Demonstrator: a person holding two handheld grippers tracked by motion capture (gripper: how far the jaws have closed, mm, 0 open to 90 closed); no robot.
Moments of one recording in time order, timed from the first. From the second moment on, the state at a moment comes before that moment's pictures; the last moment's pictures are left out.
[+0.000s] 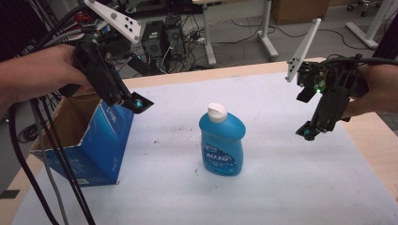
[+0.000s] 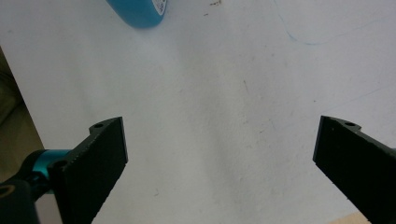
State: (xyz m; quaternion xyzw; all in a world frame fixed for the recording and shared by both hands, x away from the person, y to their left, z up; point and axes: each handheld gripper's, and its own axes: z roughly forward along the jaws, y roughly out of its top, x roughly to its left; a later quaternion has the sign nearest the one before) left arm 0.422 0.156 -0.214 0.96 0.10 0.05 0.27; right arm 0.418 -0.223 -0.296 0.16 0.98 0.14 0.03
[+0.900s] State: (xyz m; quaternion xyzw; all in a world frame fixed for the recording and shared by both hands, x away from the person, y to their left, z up) left arm 0.429 0.236 -0.182 0.97 0.13 0.08 0.19; right arm 0.445 -0.222 -0.273 0.16 0.97 0.15 0.04
